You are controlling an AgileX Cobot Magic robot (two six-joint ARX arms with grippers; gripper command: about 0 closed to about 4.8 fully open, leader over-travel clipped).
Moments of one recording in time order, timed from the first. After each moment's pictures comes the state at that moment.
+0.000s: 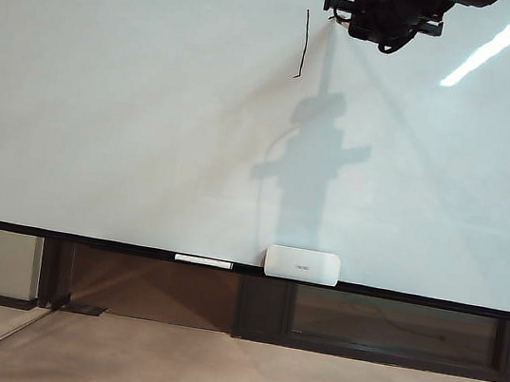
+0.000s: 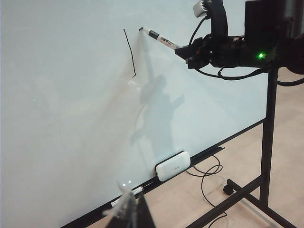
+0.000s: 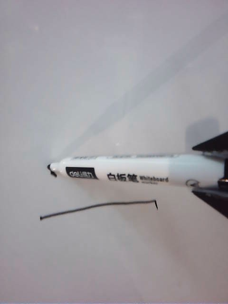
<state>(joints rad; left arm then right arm) -0.08 0.75 0.89 -0.10 0.51 0.23 0.30 2.10 1.98 0.24 0.07 0.03</state>
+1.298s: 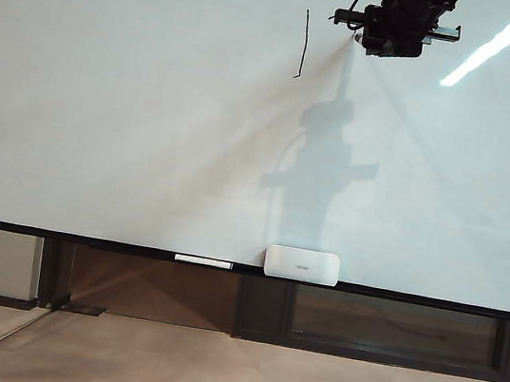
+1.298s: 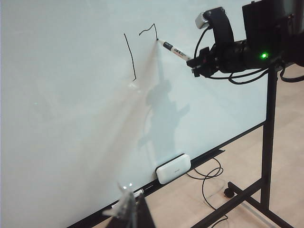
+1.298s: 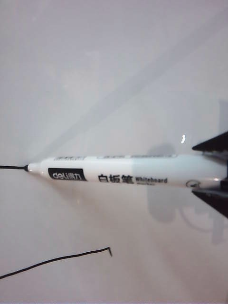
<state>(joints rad) -0.08 0.73 0.89 -0.10 0.51 0.23 0.30 2.05 1.98 0.02 0.18 0.01</state>
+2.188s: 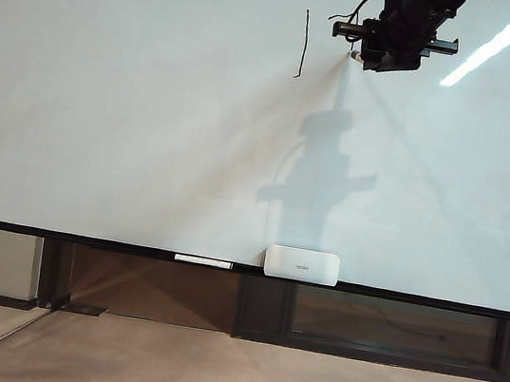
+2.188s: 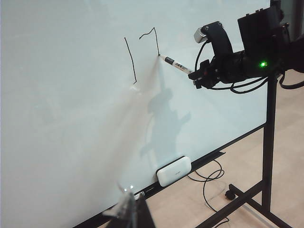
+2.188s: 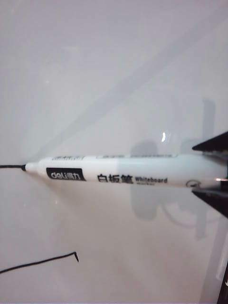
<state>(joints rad) -0.08 0.72 0.89 -0.10 0.51 0.23 0.30 2.05 1.96 -0.04 0.16 0.02</state>
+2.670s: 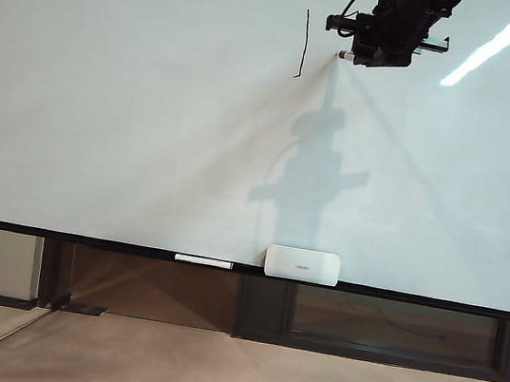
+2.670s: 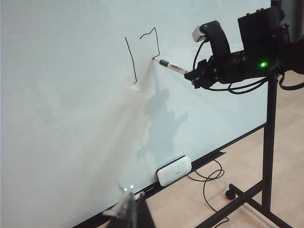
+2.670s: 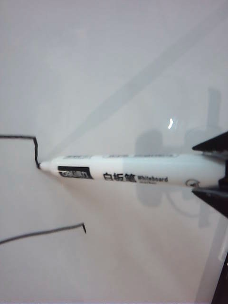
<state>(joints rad) -0.08 0.72 0.89 -0.10 0.51 0.23 0.31 2.05 1.96 -0.01 0.11 0.03</state>
